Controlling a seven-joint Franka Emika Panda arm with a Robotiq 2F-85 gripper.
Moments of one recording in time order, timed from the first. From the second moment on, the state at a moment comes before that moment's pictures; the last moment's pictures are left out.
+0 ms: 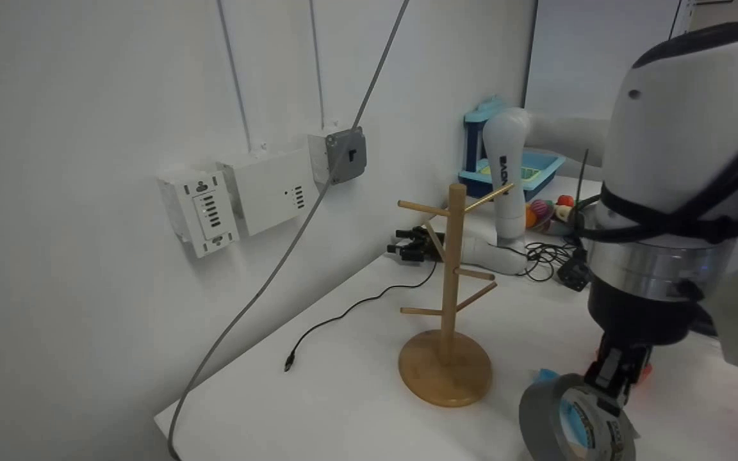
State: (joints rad) arm 0.13 0.12 0.16 -2.33 -0.13 2.37 0.38
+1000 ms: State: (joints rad) arm 0.13 0.34 0.10 -2.17 -0.06 2.25 0.29
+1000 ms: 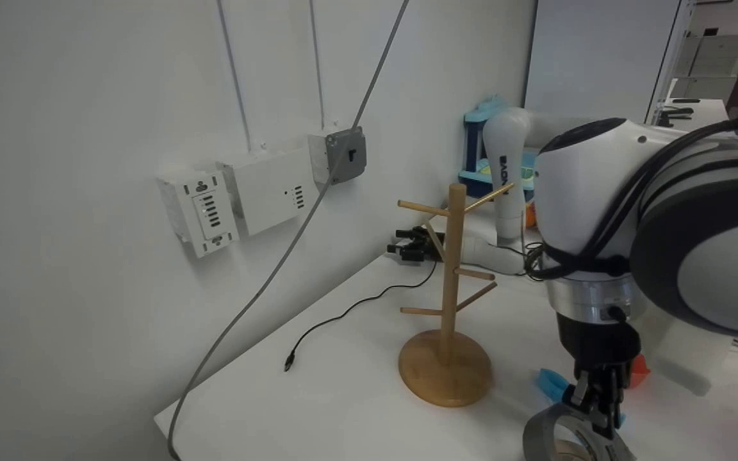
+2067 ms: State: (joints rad) arm 0.14 0.40 0.10 -2.12 -0.06 2.16 0.29
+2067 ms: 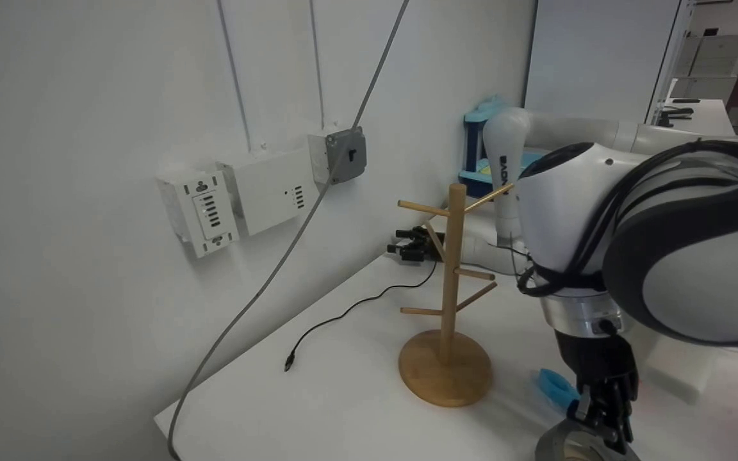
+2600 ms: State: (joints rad) arm 0.15 0.40 0.10 -2.10 -0.06 2.06 0.29
